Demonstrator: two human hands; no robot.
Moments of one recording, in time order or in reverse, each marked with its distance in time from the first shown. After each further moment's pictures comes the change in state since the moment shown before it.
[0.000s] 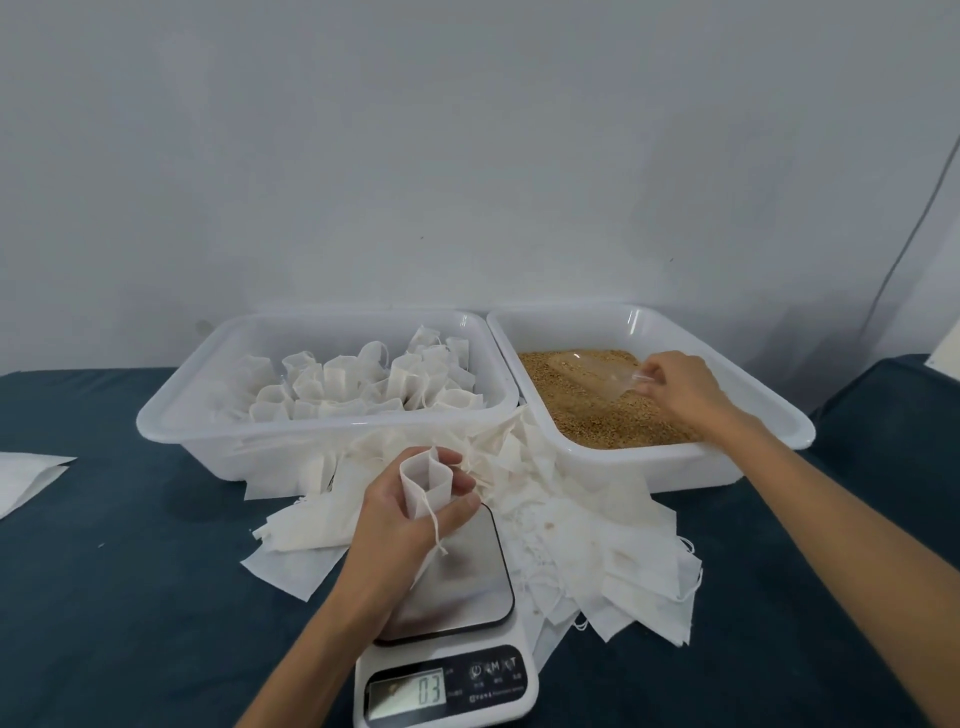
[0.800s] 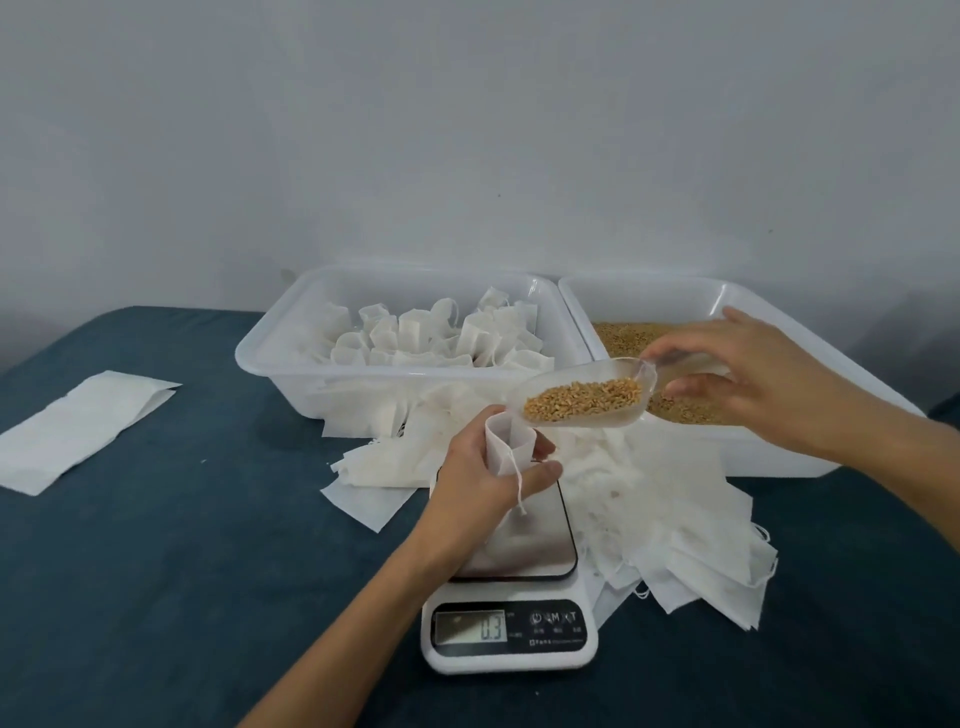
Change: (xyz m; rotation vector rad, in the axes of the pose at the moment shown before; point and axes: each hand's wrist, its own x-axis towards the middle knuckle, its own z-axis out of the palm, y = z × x) left_hand -0.004 0.000 0.003 0.189 -0.022 -0.010; right_hand -0.106 -0.090 -0.063 0.091 -0.166 -0.690
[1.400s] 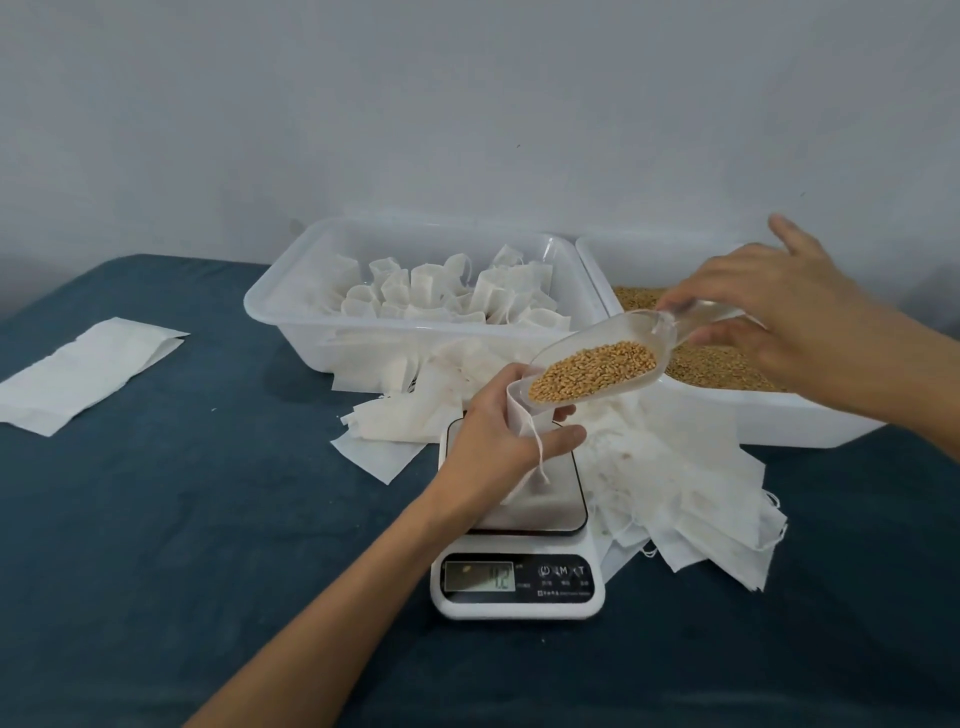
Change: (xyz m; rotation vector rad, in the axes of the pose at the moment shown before) left_hand -0.003 -0.001 0.002 -0.018 -0.037 -0.033; right_hand 0.005 -0.023 -0.013 -0.337 0.025 -0.037
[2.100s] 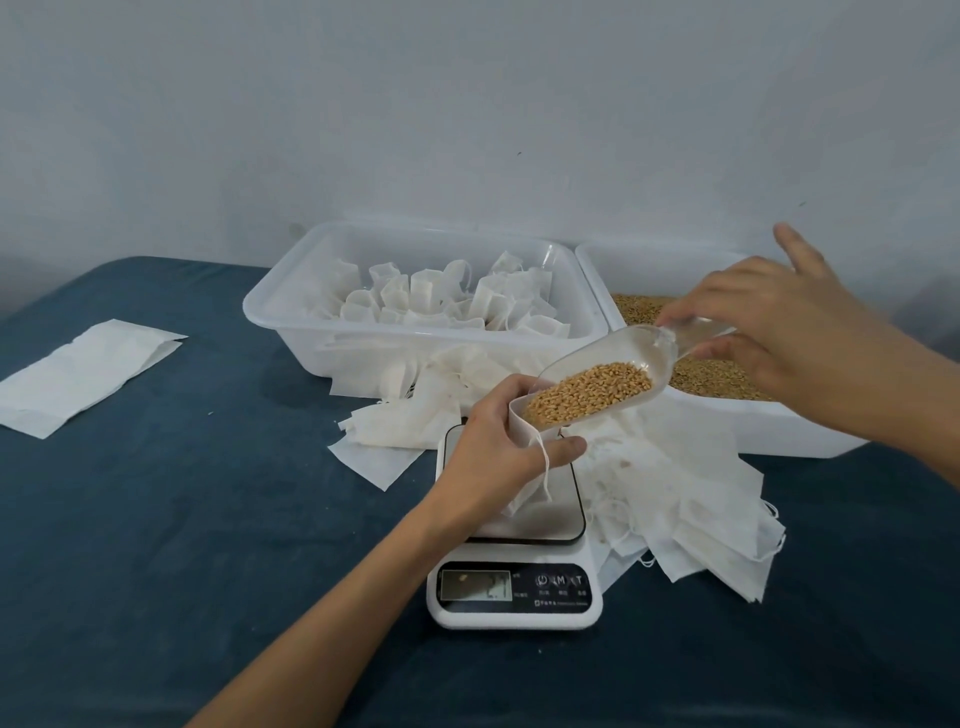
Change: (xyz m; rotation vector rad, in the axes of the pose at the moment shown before) left_hand -0.001 0.002 0.003 0.035 0.013 -0.017; right_hand -0.005 -0.002 0.002 -0.097 -0.009 -0.015
